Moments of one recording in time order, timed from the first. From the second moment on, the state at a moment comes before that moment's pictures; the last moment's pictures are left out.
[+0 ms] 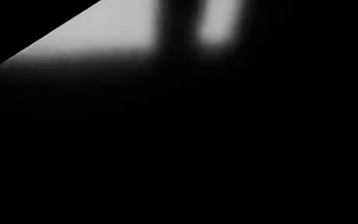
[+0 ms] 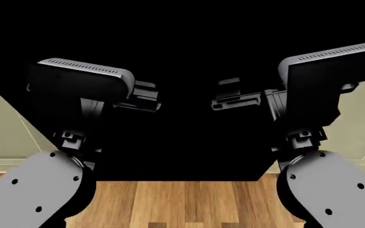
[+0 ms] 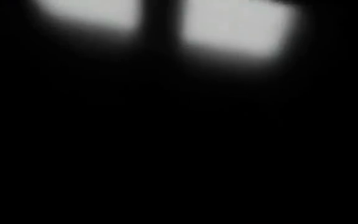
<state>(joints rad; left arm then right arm) -0.73 -0.38 0.30 0.74 -0.63 -0.89 -0.54 0.77 0.31 -0.24 -0.85 0.49 1.15 0.48</state>
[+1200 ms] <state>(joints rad) -1.22 -0.27 0.27 0.22 -0.65 -0.92 -0.50 1.20 0.27 -0.32 -0.31 0.47 1.13 0.38</state>
